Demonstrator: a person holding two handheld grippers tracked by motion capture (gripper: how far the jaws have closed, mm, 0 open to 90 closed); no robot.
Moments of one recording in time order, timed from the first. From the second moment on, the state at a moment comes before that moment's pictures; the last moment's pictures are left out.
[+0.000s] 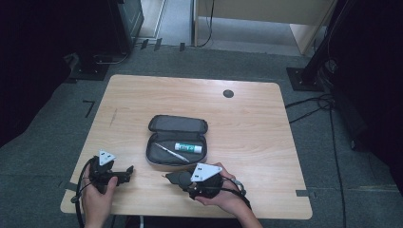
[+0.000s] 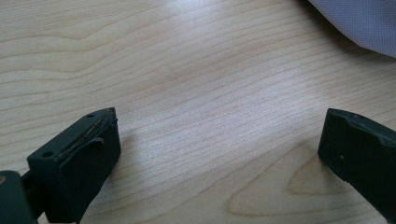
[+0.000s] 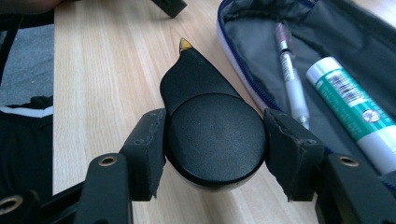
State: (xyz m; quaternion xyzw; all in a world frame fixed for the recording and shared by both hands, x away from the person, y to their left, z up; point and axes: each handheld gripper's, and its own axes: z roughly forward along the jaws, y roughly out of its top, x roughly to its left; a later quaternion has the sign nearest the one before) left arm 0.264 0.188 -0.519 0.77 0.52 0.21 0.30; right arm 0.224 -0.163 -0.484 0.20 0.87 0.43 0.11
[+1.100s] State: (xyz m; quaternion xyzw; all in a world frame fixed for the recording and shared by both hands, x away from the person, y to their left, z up) left arm 0.264 0.188 -0.519 0.77 0.52 0.21 0.30; right arm 0.275 -0.142 -0.469 0.25 0.86 0.43 0.12
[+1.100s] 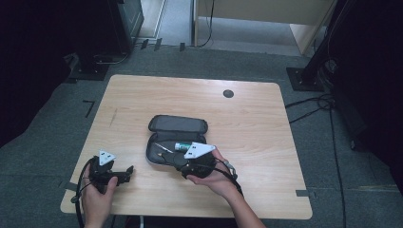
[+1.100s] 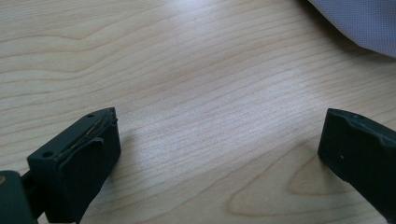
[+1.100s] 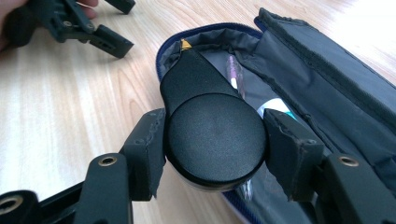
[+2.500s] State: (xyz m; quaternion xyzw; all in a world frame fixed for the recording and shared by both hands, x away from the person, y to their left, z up) left arm 0.264 0.188 -0.519 0.77 0.52 0.21 0.30; right arm 0.316 -0.105 -0.496 0.31 0.86 0.39 0.09
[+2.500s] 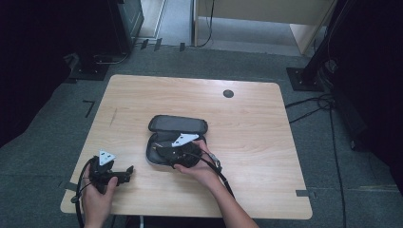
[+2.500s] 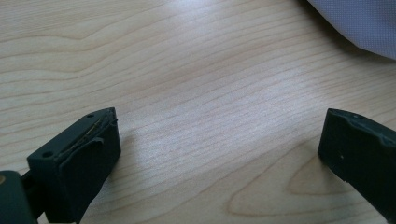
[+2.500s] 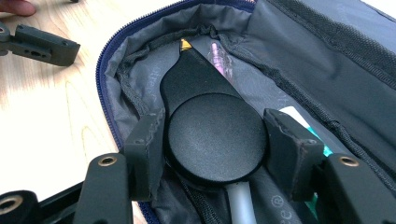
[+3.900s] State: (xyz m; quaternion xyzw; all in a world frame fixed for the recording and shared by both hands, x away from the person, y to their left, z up) left arm 0.264 0.188 -0.519 0.77 0.52 0.21 0.30; right arm 0.283 -0.182 -0.453 0.37 0.81 0.43 0.16
